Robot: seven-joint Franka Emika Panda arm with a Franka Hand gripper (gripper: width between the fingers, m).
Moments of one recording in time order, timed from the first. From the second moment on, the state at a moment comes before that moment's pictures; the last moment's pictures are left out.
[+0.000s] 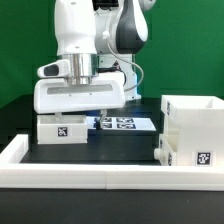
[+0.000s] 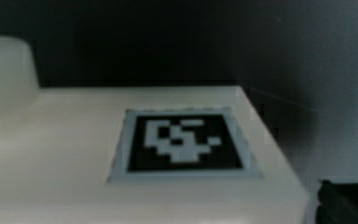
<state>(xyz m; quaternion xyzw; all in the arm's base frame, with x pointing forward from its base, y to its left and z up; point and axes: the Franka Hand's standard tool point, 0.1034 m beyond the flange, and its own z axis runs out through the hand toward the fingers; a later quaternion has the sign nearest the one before) 0.402 -0.103 0.005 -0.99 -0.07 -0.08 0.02</state>
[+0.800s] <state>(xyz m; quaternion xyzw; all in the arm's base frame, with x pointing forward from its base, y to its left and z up) 0.403 -0.103 0.006 -0.99 -0.07 -0.08 0.02</state>
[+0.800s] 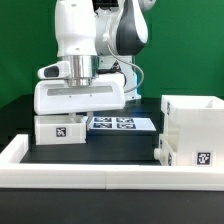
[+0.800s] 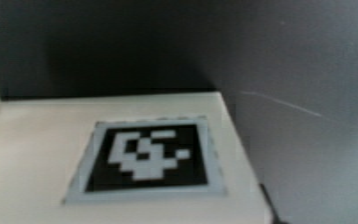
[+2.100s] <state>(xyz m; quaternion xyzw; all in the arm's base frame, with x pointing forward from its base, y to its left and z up) 0.463 -0.035 0.044 -0.98 -0.20 -0.07 0.04</state>
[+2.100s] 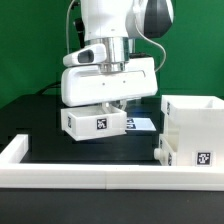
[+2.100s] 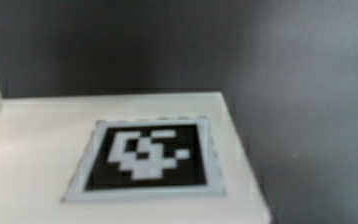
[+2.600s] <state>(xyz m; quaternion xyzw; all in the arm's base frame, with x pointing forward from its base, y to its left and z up) 0.477 -0.038 0.047 -0.90 -0.44 -0.07 0.02</state>
